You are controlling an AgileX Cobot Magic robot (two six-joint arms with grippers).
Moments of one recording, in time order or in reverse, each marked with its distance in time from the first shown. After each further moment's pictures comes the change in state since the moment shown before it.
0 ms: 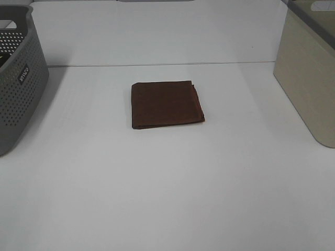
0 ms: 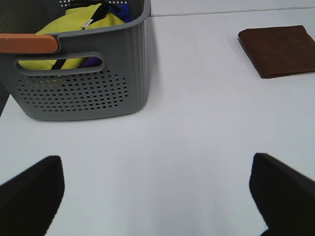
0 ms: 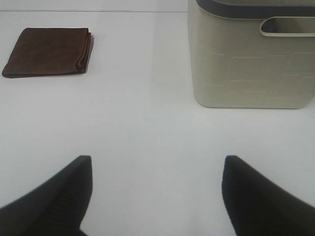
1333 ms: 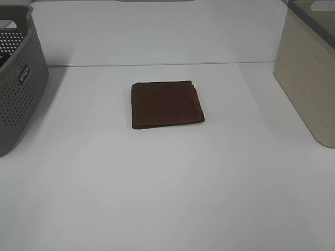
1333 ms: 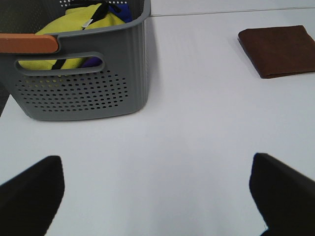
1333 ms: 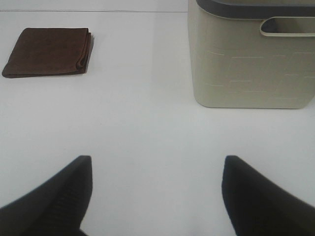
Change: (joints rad) left arm 0.000 0.000 0.000 0.000 0.000 0.000; right arm 0.000 0.000 0.000 0.000 0.000 0.000
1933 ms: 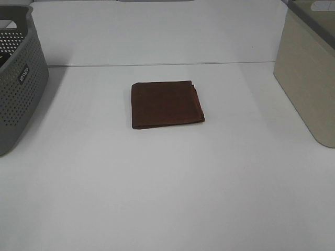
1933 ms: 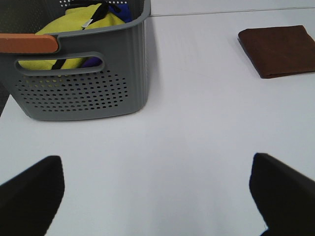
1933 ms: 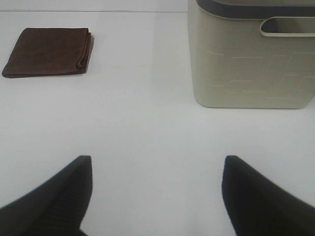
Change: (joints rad) left arm 0.000 0.000 0.000 0.000 0.000 0.000; right arm 0.000 0.000 0.000 0.000 0.000 0.000
